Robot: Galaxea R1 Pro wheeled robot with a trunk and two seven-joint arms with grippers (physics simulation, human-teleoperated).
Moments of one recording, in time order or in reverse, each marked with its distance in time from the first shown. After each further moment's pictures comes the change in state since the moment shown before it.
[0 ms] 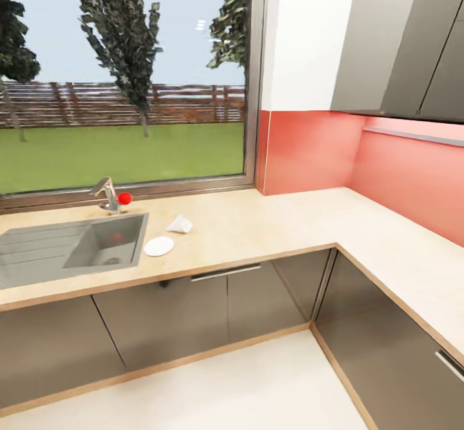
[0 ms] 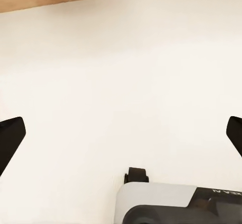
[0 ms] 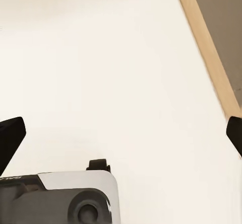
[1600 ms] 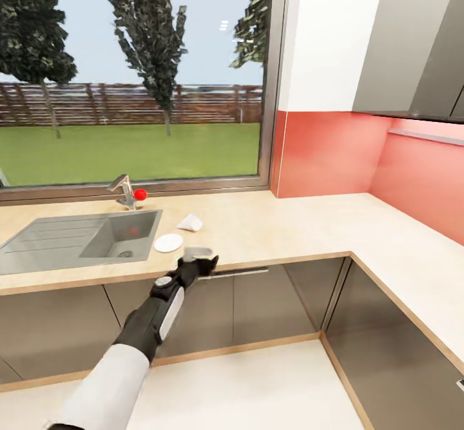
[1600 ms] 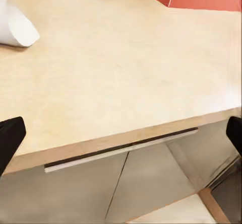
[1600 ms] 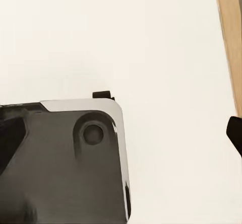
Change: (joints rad) left arm -0.428 -0.228 -0.133 -0.675 0.013 0.359 -0.100; right arm 0.000 0.026 0.001 0.224 0.002 0.000 0.005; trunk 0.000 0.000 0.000
